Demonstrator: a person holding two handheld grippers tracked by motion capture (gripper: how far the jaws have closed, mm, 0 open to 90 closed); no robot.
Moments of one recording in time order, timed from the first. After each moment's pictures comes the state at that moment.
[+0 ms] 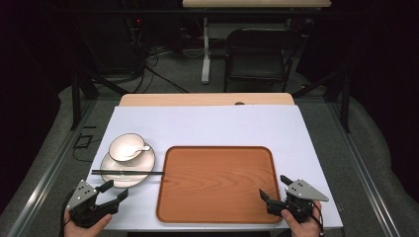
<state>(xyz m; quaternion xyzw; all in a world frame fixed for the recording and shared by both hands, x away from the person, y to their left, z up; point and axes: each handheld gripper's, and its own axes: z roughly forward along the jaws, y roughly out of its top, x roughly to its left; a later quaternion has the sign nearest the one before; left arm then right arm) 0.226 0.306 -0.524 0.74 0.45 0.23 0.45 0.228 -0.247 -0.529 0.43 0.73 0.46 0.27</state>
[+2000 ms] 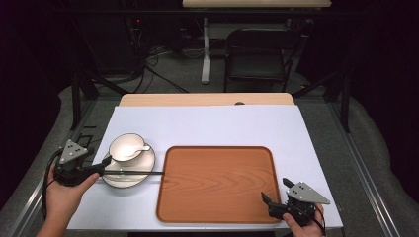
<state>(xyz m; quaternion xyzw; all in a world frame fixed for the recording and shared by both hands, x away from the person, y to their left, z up) 0.299 0.329 -0.451 0.77 0.46 0.29 0.34 0.221 -0.250 -0.528 0.43 0.74 0.44 0.28</state>
